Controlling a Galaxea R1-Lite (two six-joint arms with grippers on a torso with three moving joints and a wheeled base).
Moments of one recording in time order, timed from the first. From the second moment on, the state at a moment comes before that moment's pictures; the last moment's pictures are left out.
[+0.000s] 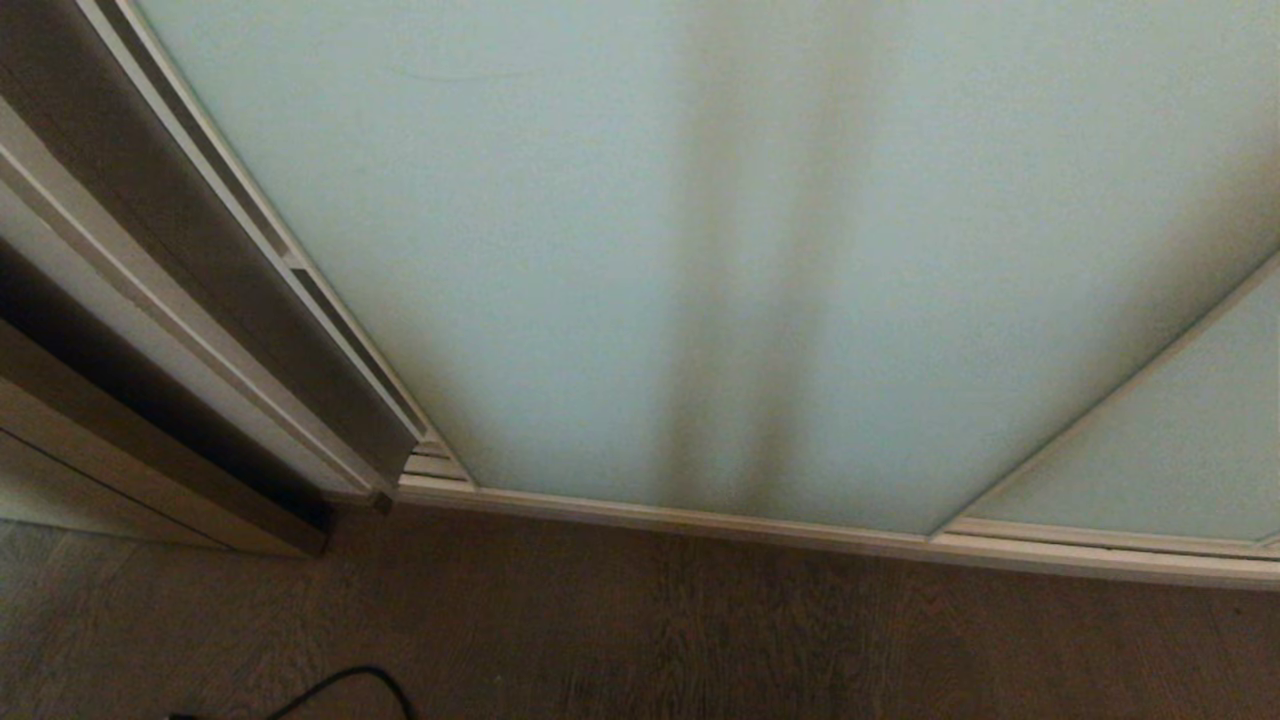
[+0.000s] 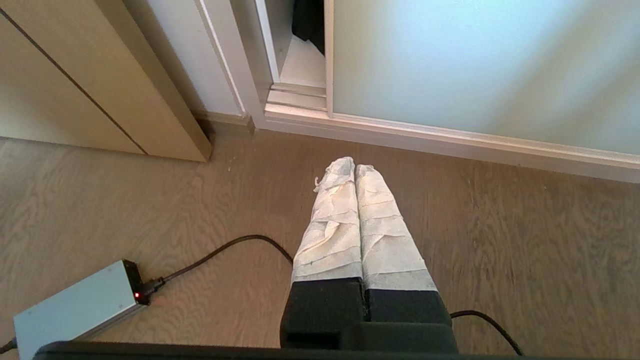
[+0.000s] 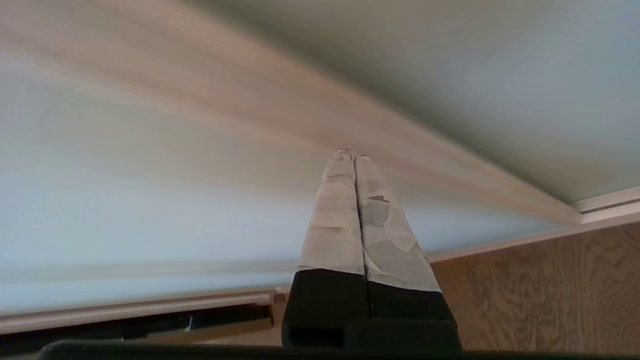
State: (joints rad) left arm 0.02 0.00 0.00 0.00 0.00 0.00; right arm -0.66 1.33 -1.24 -0.09 0.80 0.81
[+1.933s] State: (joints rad) left arm 0.02 0.00 0.00 0.00 0.00 0.00; right arm -0.54 1.46 -1.29 -0.09 0.75 0.81
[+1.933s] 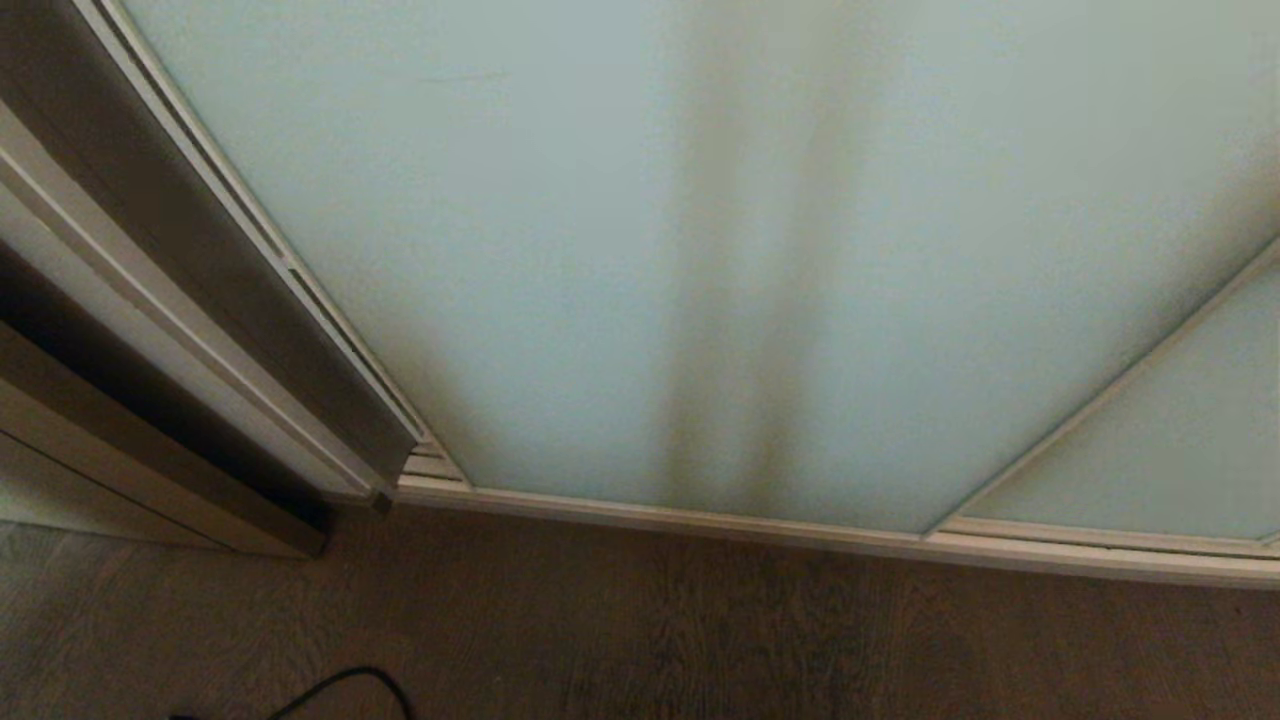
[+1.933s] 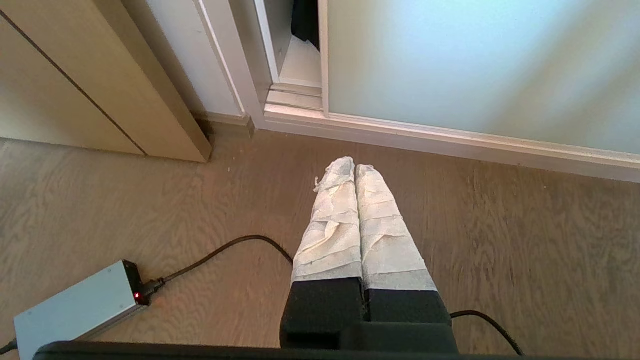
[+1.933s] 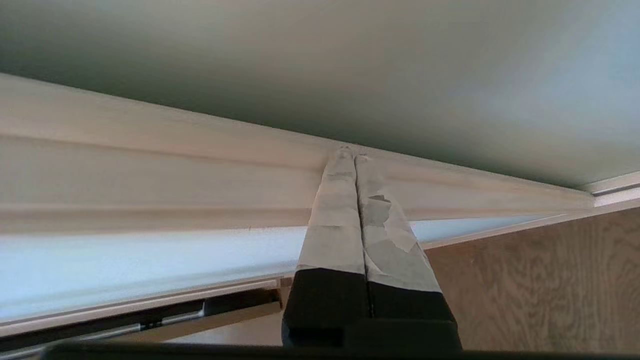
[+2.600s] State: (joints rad) left arm 0.02 0.00 0.00 0.00 0.00 0.00; right arm -0.48 1.39 -1.20 -0.12 0.76 0.81
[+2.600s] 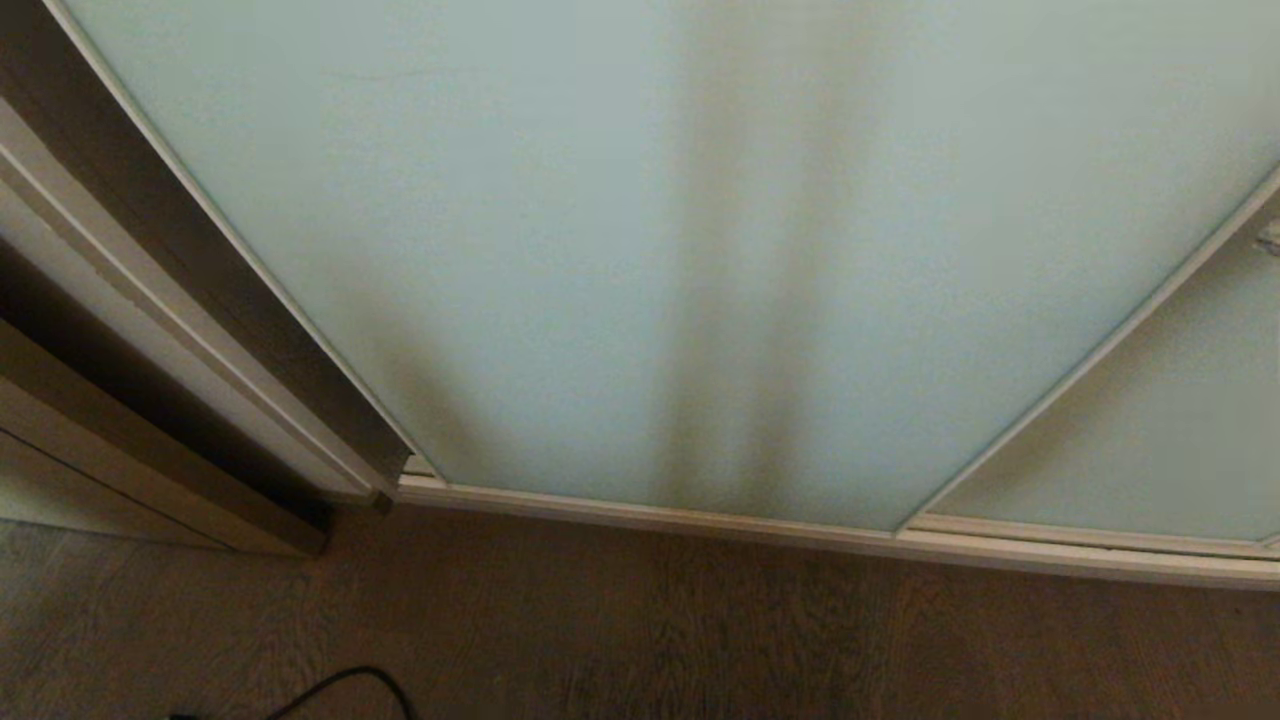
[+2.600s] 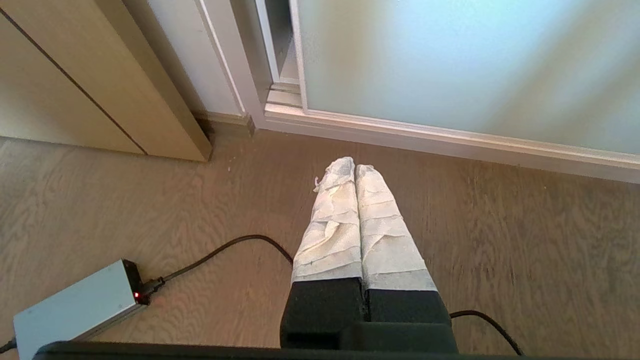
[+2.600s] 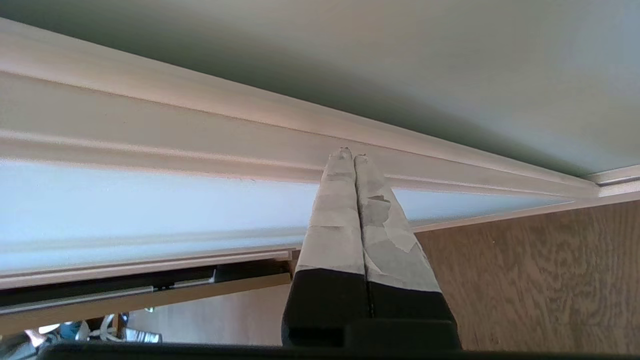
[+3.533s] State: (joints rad) left arm 0.02 0.00 0.00 0.00 0.00 0.00; right arm -0.31 1.20 -1.05 -0.06 0.42 0.36
